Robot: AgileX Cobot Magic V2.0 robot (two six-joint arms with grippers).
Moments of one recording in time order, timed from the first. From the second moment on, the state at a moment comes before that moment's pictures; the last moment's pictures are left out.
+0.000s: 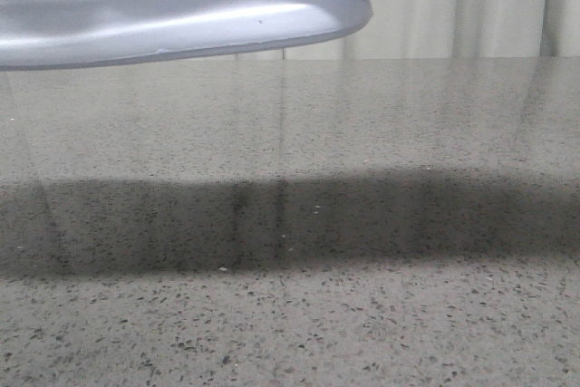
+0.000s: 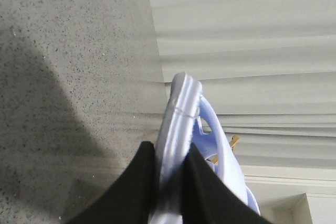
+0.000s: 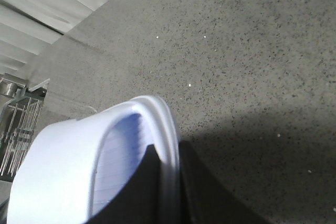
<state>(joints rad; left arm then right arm) -0.12 0.34 -0.23 -1.42 0.51 -0.08 0.22 0.74 -0.74 0.73 0.65 0.03</state>
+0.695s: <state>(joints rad) -0.12 0.34 -0.23 -1.48 0.53 -0.07 0.31 0.91 -0.74 0.96 0.57 -0.20</state>
